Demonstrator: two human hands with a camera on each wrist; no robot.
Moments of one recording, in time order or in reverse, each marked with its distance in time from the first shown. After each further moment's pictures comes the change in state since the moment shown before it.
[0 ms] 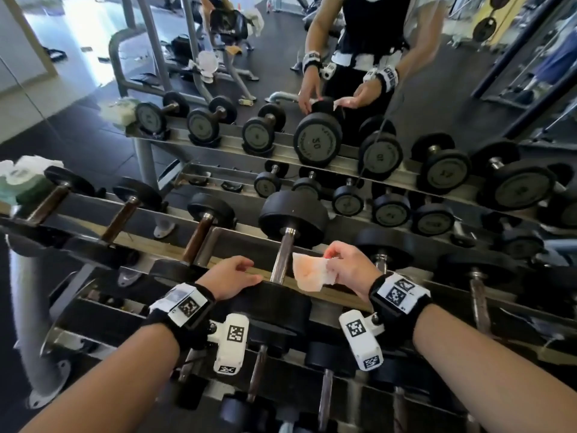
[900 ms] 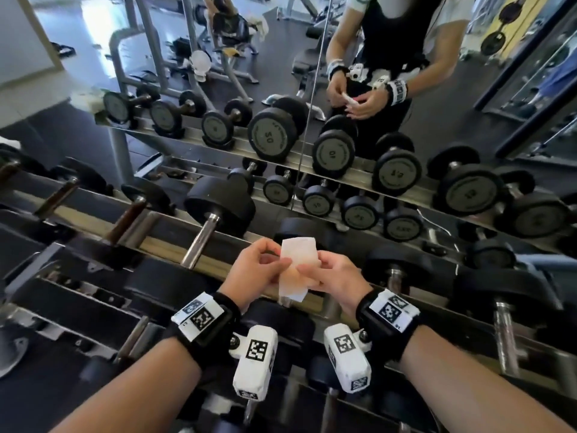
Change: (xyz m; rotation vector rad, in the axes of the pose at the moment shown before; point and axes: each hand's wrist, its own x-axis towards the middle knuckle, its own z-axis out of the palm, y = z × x) left_hand -0.052 0.190 0.198 -0.675 0.096 0.222; right_hand -0.045 0.091 -0.157 0.335 -0.144 -0.056
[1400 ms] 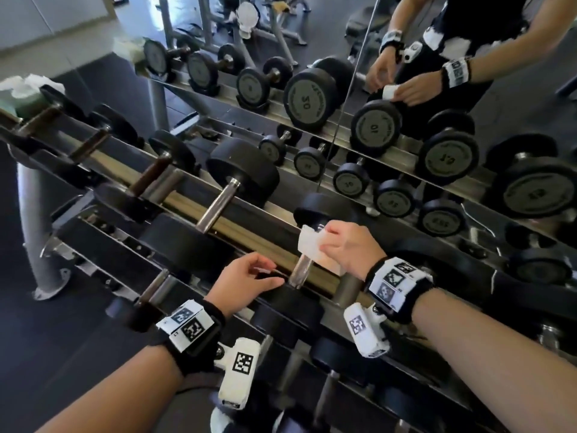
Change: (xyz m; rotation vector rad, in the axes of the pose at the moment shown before) left_hand -0.018 -0.079 -0.025 0.368 0.148 -0.141; right_hand 0.056 -0.001 -0.025 -0.897 -0.128 -0.224
